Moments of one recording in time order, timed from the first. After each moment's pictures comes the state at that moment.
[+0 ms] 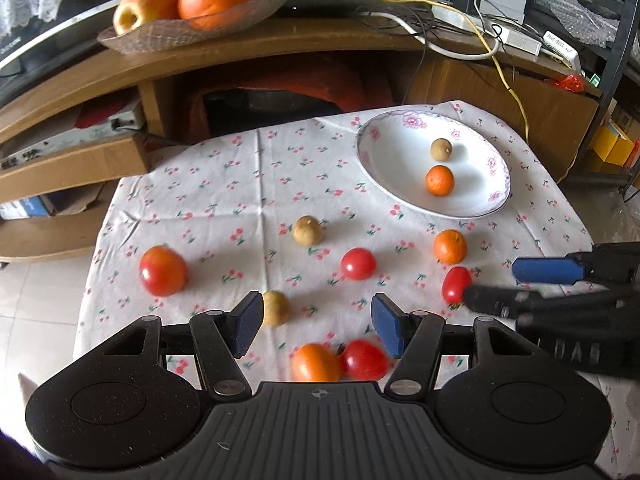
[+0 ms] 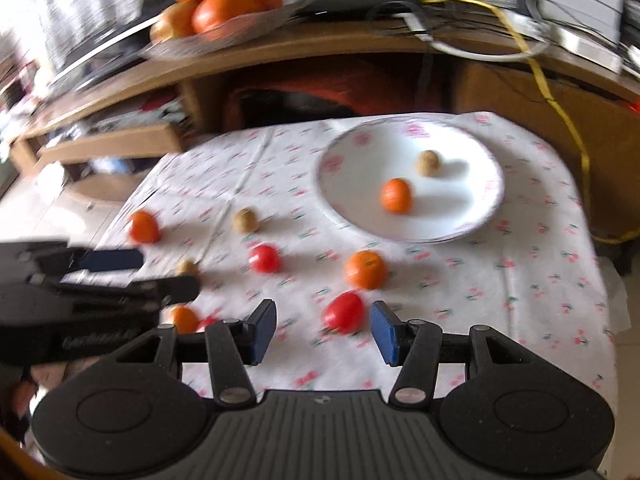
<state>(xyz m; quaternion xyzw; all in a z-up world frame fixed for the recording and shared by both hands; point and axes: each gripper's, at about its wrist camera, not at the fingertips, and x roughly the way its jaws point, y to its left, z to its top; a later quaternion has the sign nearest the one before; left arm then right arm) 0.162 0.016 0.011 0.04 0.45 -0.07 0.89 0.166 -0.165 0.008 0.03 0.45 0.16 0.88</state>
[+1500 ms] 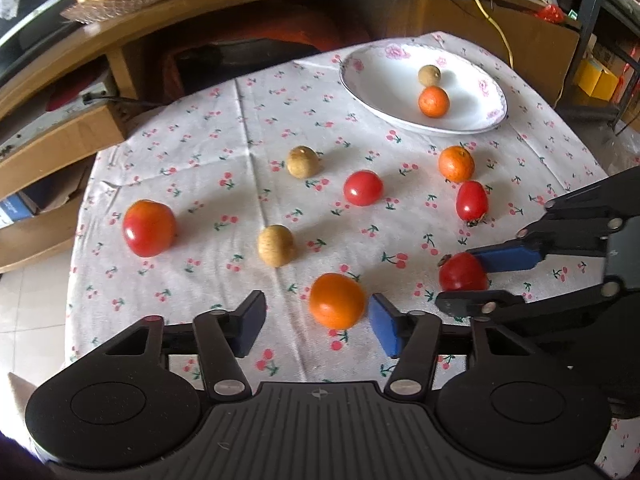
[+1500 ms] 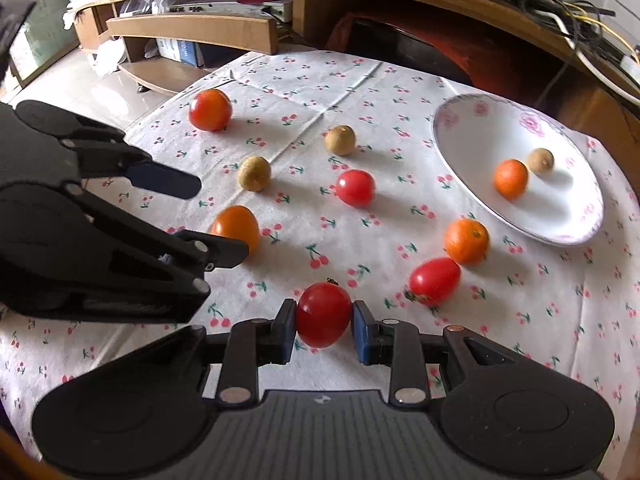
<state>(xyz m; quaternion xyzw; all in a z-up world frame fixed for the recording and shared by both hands) 0.157 0.020 -0.025 0.09 0.49 -0.11 0.86 0.157 -0.116 -0.031 -0.11 0.48 0.25 0.84</state>
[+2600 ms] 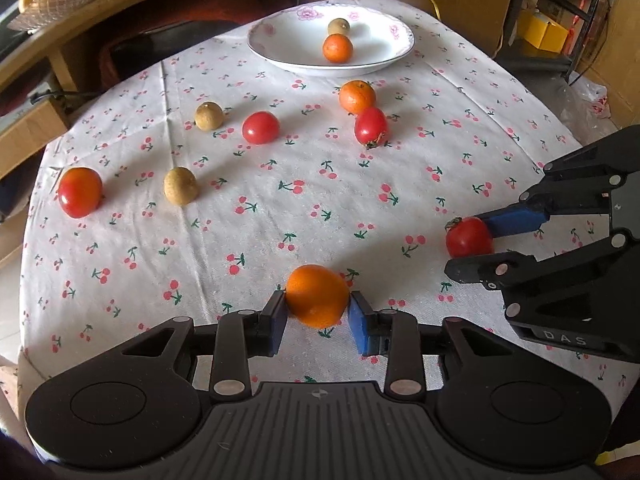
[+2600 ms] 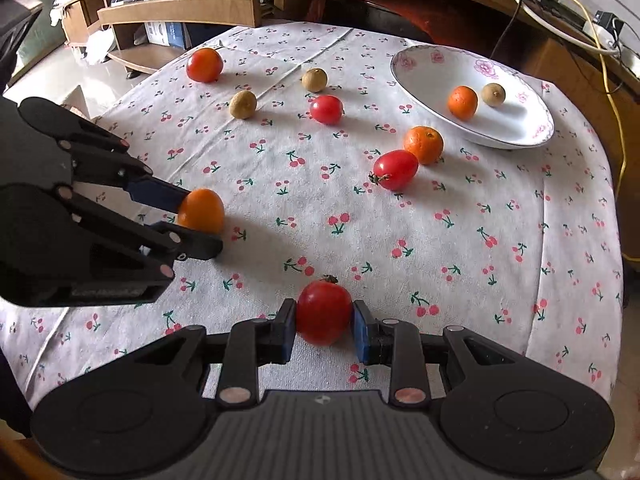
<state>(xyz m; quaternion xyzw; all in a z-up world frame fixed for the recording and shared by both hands) 0.105 -0.015 -0.037 0.12 0.50 -0.18 0.84 0.096 -0.158 -0.037 -0.11 0.49 0.22 0.84</state>
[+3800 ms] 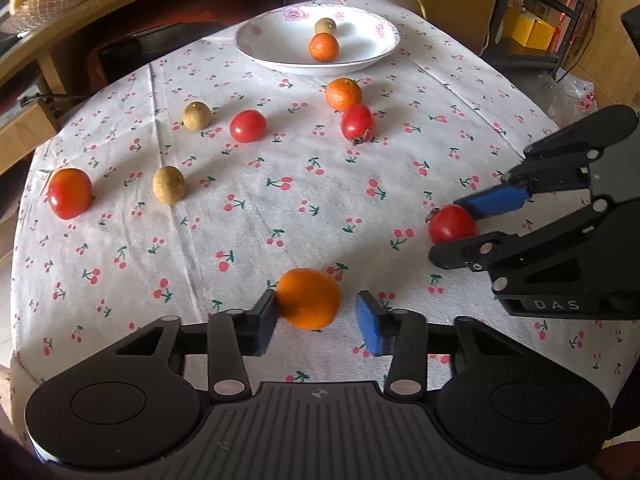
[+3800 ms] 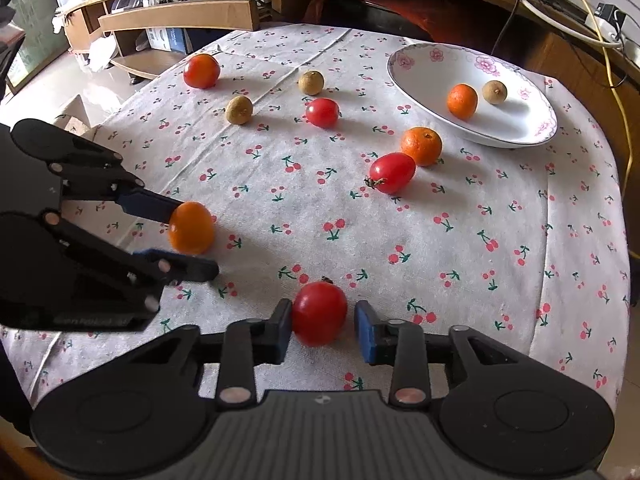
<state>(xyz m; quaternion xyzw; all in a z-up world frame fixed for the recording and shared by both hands) 0.103 -0.013 -0.036 0.12 0.50 -0.19 0.83 0.104 -0.163 -0.037 -0.10 0.49 0.24 0.83</state>
